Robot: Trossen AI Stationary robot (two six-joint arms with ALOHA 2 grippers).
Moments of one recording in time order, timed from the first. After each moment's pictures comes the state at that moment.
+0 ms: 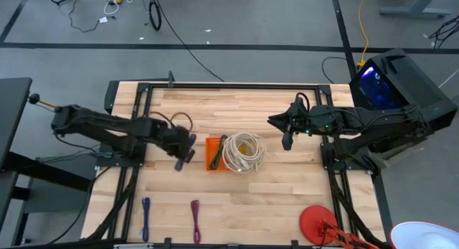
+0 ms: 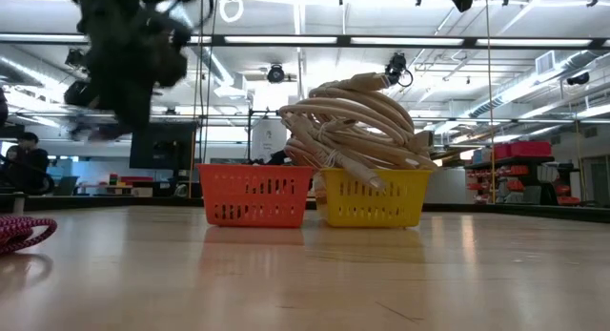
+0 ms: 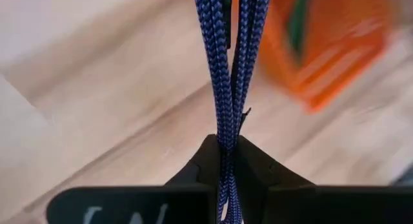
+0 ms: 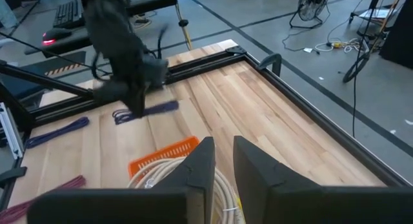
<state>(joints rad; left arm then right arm) -0.06 1.17 0.78 -0.74 0.04 -1.12 0.13 1.01 1.07 -0.46 0.40 0.30</state>
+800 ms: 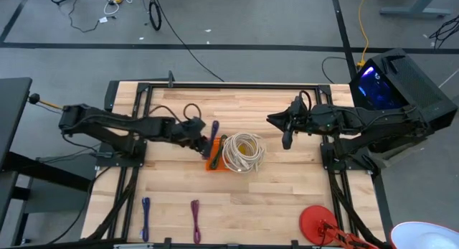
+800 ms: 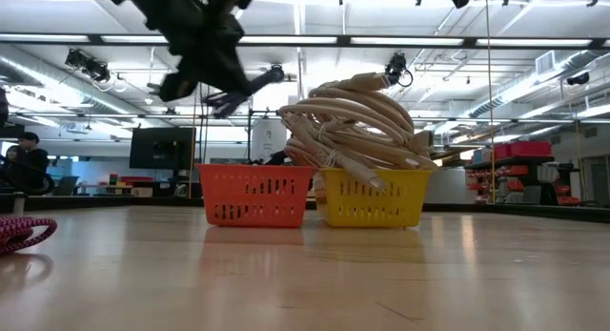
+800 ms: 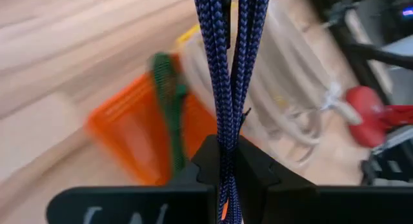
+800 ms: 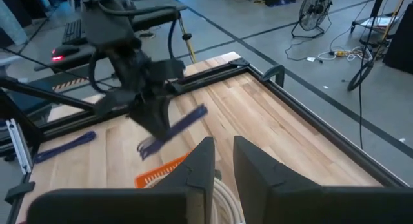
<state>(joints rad) -0.04 1.29 0.87 -0.32 -0.14 -0.96 0.12 1.01 1.07 -0.41 0.40 0.30</state>
